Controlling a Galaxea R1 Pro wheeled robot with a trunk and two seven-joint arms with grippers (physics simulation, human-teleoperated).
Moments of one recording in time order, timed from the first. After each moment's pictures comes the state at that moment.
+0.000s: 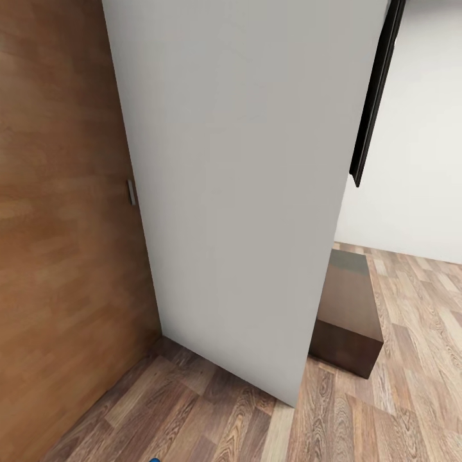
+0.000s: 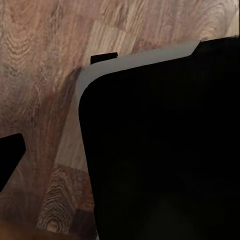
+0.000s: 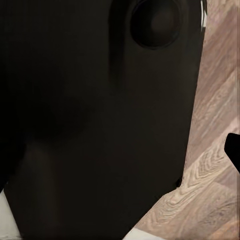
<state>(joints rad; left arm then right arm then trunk) -0.03 0.03 -0.05 -0.03 -0.09 -0.13 -0.05 0.03 0.01 0.03 -0.04 -0.01 0.02 0.04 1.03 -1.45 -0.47</state>
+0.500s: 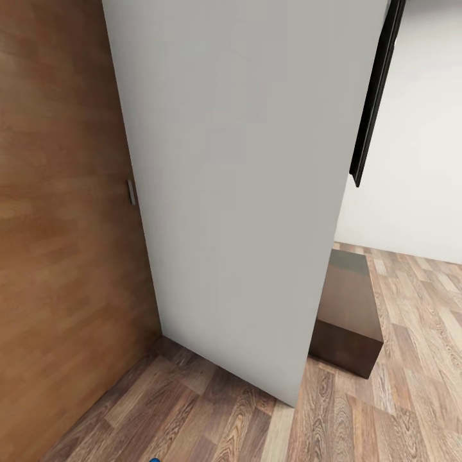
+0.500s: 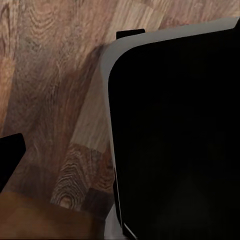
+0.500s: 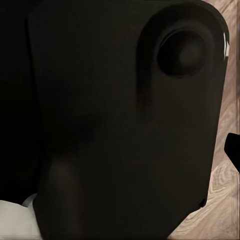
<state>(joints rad) 0.01 0.05 -0.03 -0.09 -0.07 -0.05 -0.01 0.01 0.06 -0.02 -0.02 0.01 -0.02 0.01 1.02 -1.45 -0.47</state>
